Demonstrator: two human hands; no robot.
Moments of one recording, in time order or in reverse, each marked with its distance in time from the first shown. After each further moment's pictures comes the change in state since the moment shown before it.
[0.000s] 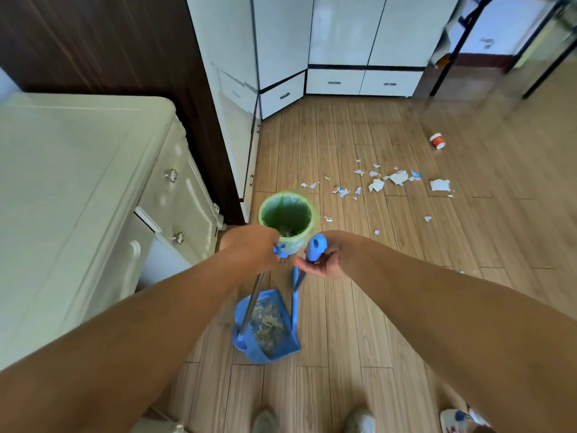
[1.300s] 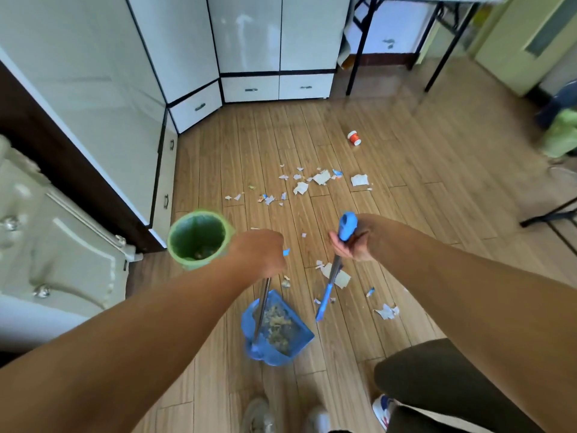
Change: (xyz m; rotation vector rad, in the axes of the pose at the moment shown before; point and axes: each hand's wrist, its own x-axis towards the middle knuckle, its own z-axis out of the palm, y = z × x) left_hand 0.090 0.273 -0.030 0.026 -0.125 0.206; right_hand -0.063 -0.094 -0.293 0.386 0.257 -0.087
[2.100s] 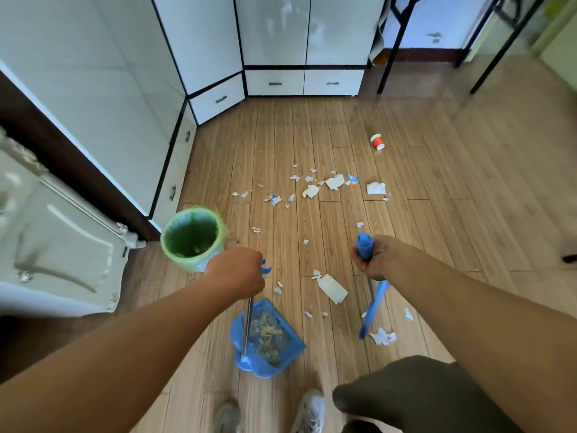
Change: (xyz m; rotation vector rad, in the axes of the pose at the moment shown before) left_hand 0.053 0.068 0.004 -0.053 0.033 -0.241; right_hand 0.088 -0.099 -0.088 0.090 0.080 0.021
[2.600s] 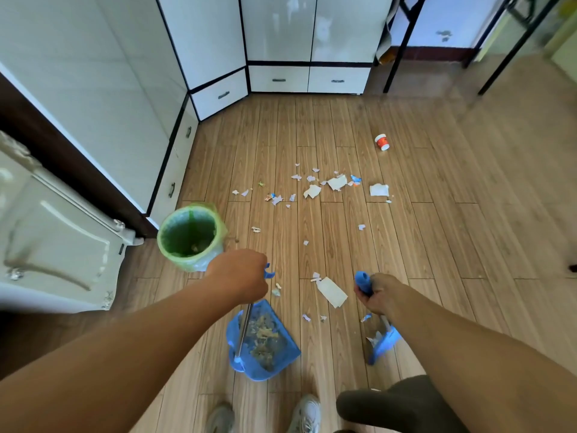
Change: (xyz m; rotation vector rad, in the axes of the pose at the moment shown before) left_hand 0.019 0.008 0.002 0.039 -0.016 0.035; right_hand 0.072 0.025 -0.024 -0.045 0.045 0.010
